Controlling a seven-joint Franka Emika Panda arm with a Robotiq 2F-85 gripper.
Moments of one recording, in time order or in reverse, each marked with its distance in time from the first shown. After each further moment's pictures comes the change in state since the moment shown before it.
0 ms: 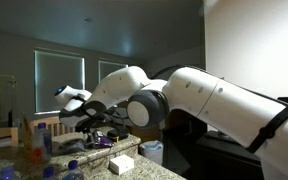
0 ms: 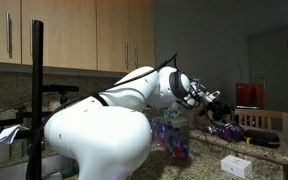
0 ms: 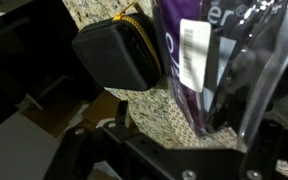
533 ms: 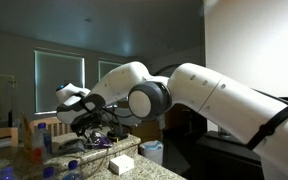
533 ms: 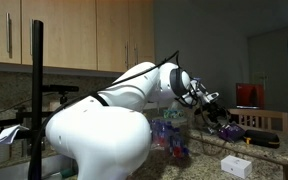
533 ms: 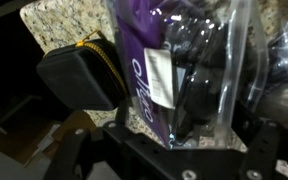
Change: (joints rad) arm -0.027 -0.061 0.100 -0.071 0.070 0.032 -0.013
